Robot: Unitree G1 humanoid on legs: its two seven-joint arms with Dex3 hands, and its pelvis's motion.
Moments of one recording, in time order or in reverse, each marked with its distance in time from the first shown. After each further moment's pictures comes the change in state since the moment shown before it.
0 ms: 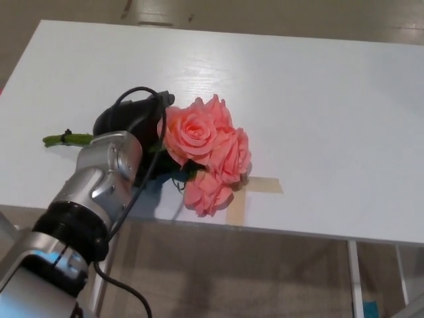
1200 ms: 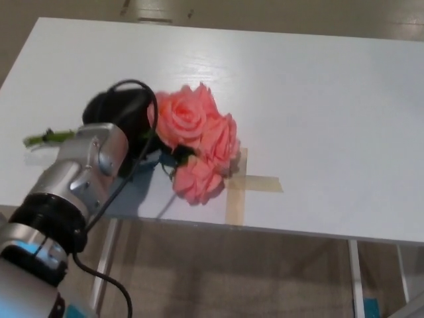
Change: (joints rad) left_arm -0.029 0.090 0.015 0.011 0.012 -0.204 0.100; right_arm 0.000 -0.011 0.006 -0.001 -0.001 0.002 0.029
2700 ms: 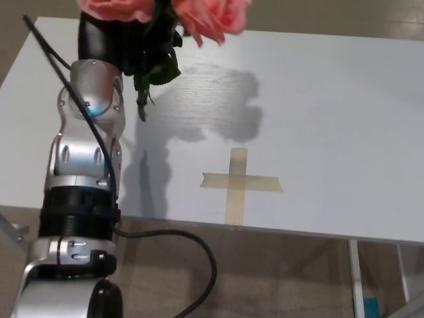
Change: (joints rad) left_arm 0.019 -0.326 0.698 -0.416 -0.539 0.121 -0.093; right_arm -0.002 -0.001 0.006 0.001 0.000 0.000 0.005
